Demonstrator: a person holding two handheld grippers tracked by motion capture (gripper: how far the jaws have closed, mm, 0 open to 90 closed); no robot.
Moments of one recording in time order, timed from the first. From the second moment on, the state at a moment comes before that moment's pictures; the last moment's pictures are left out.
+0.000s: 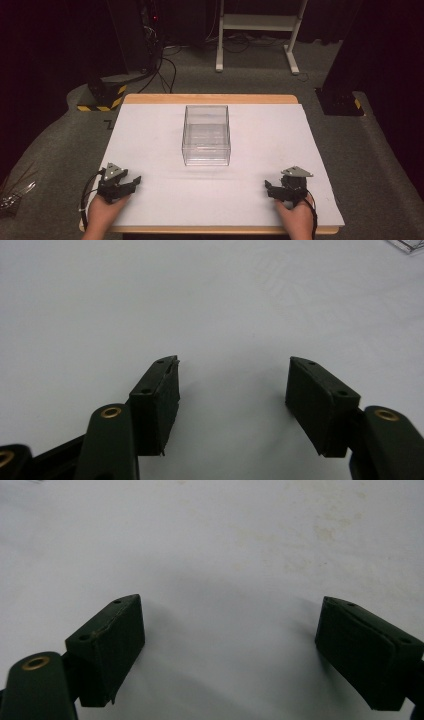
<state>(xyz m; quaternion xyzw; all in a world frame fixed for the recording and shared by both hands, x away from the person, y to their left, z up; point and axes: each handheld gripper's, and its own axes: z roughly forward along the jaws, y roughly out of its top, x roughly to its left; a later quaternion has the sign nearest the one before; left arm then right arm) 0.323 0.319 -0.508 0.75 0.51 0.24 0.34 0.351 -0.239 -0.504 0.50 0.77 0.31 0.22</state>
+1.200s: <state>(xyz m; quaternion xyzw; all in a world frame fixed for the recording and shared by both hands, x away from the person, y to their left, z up) 0.324 0.318 -0.508 0.76 0.50 0.23 0.34 0.345 -0.224 -0.498 0.46 0.80 0.32 0.21</state>
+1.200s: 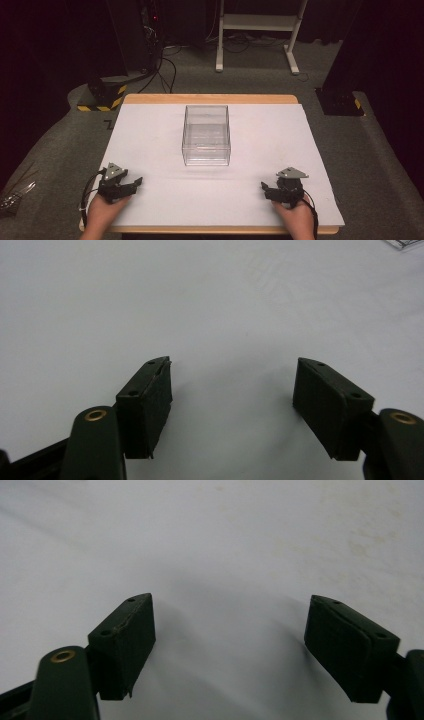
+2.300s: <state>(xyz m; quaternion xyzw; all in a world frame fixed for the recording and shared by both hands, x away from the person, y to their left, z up) 0.324 0.318 -0.508 0.76 0.50 0.23 0.34 0.362 -0.114 -0.468 0.35 0.81 0.44 0.15</state>
